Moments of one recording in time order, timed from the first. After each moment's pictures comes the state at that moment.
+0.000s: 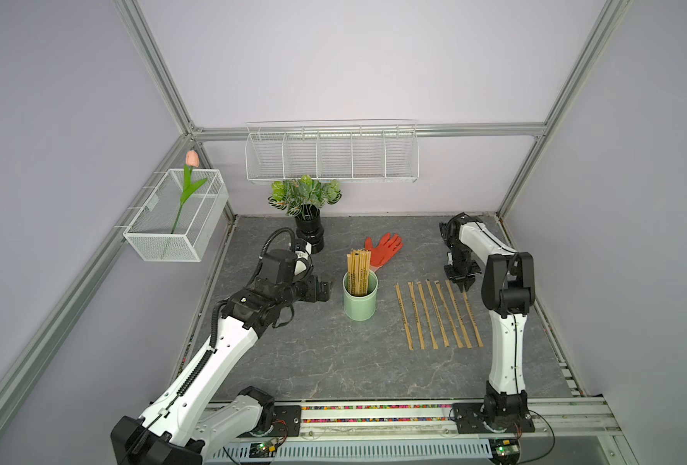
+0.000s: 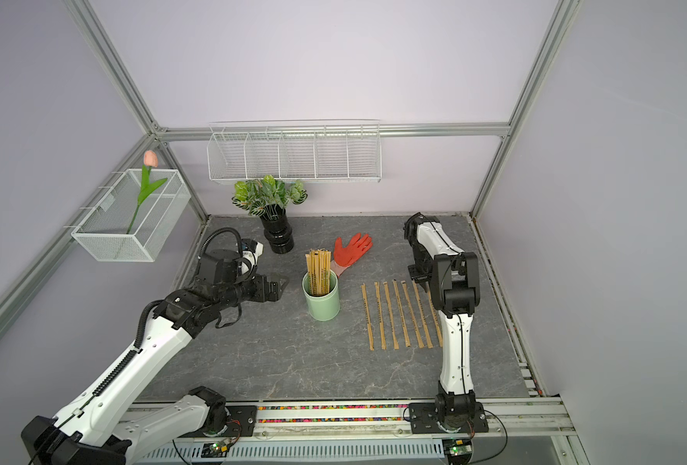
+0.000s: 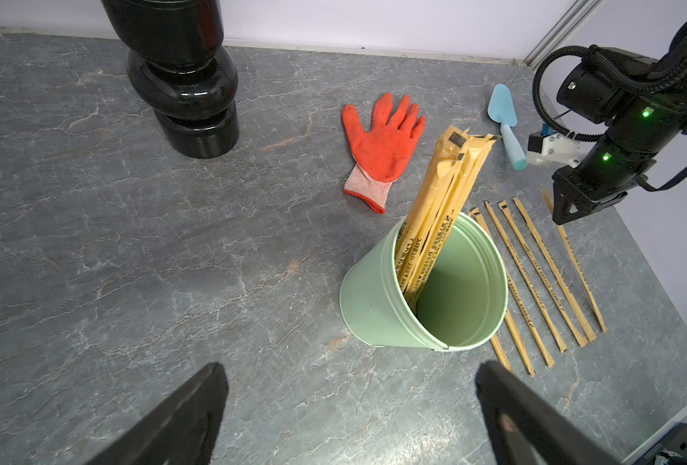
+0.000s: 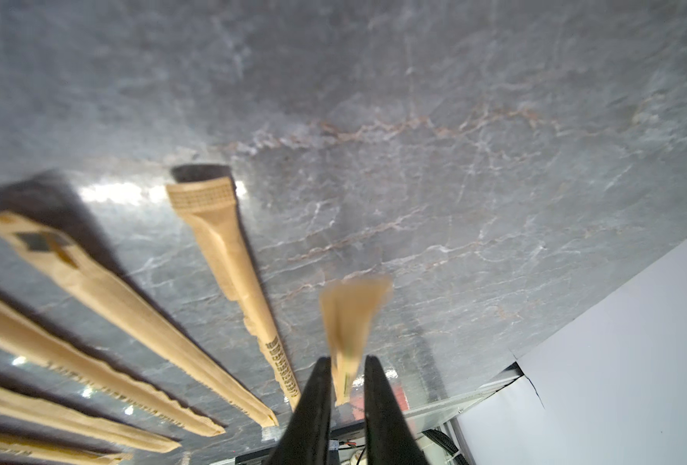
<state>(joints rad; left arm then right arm) -0.48 1.05 1.01 -0.62 0.10 -0.29 0.11 2.30 1.92 -1.52 0.23 0.07</state>
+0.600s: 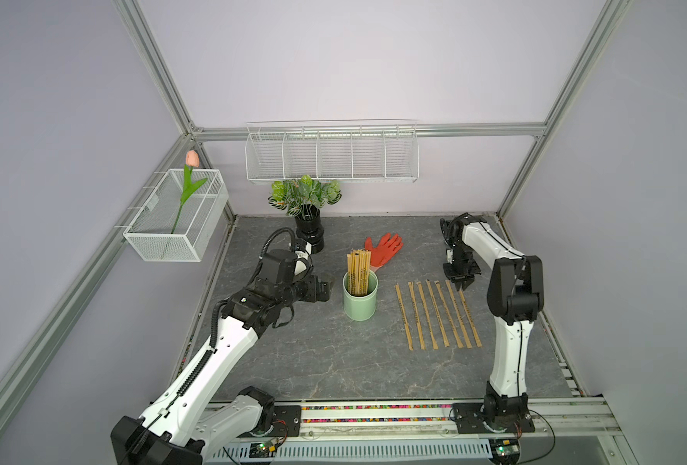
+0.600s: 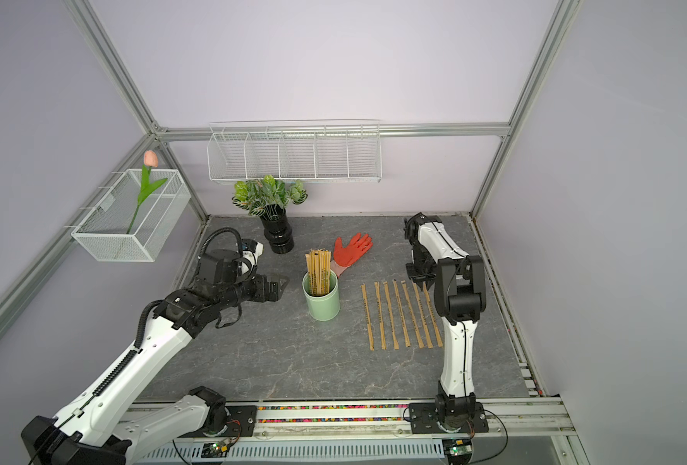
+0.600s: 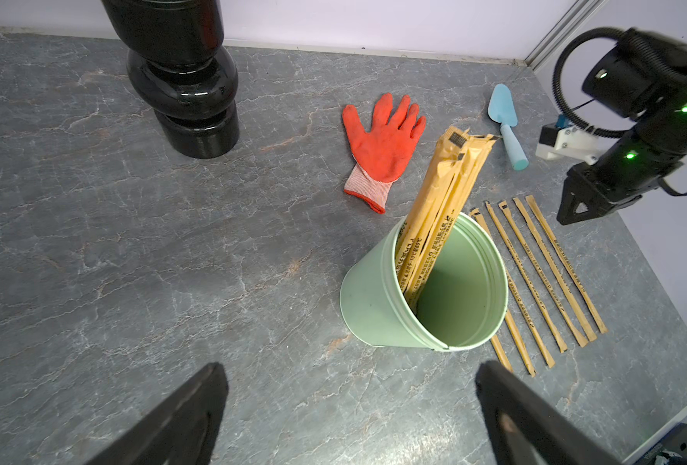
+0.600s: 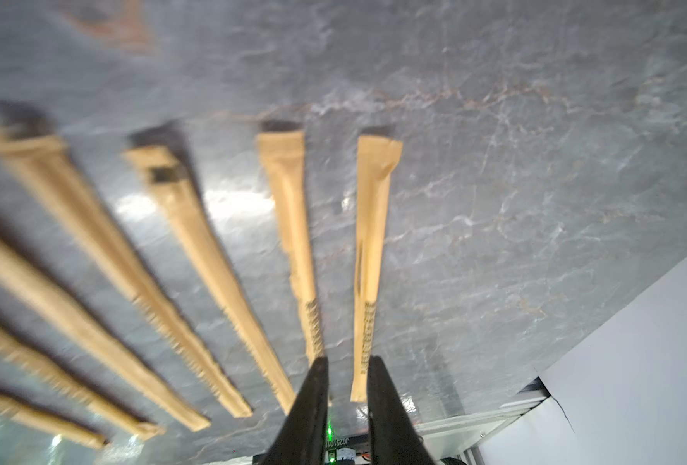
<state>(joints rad) -0.48 1.05 1.01 -0.62 0.10 -0.29 0.15 2.11 1.80 -1.44 0.14 0.07</state>
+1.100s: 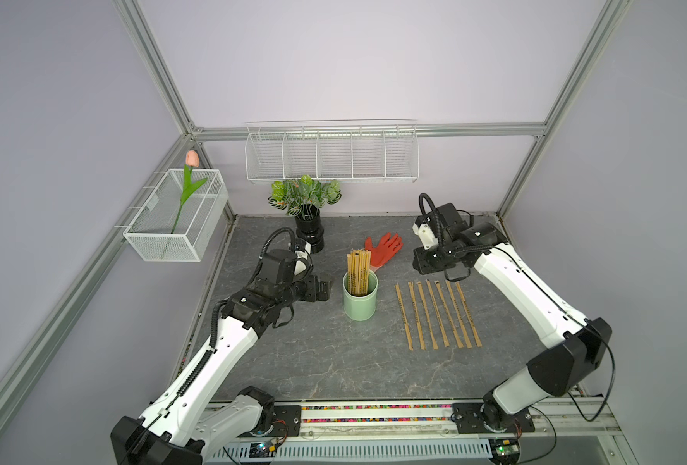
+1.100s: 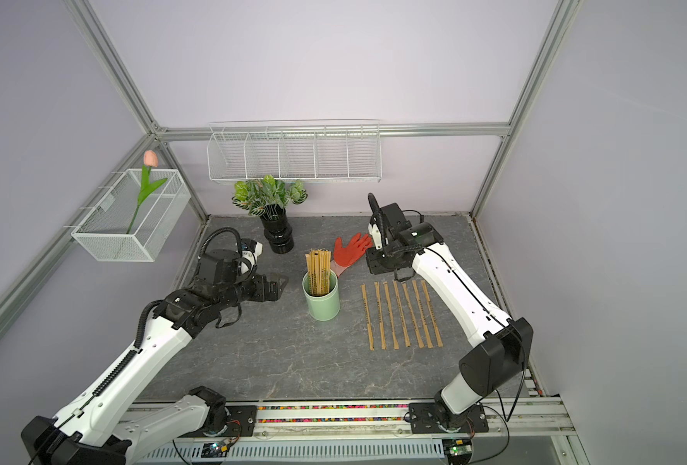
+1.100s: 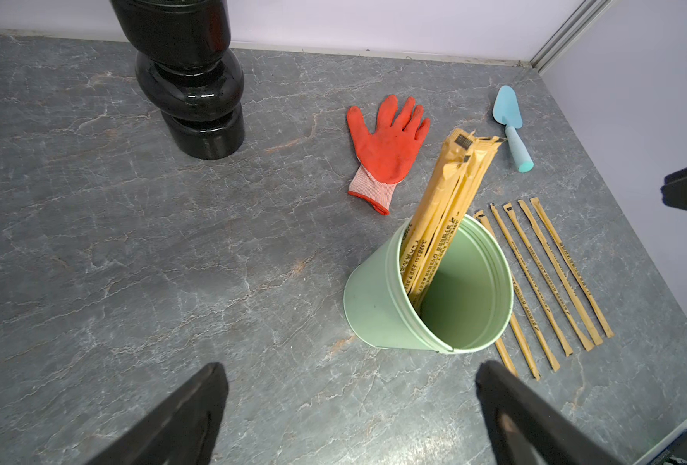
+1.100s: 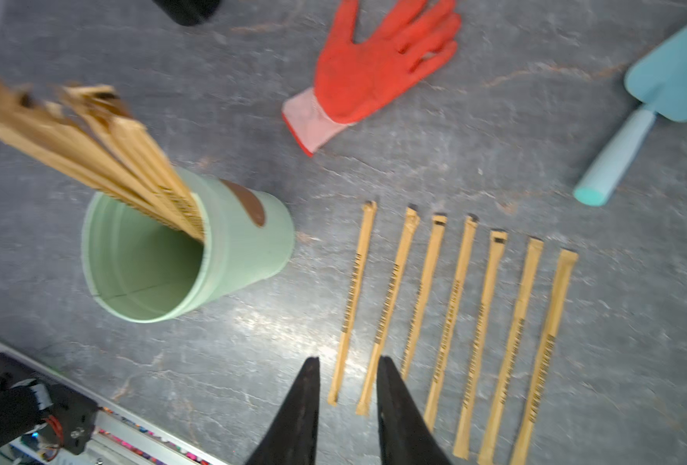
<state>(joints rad) -0.48 1.04 1.01 -0.62 0.08 -0.29 0.55 1.59 1.65 -1.09 -0.06 0.25</state>
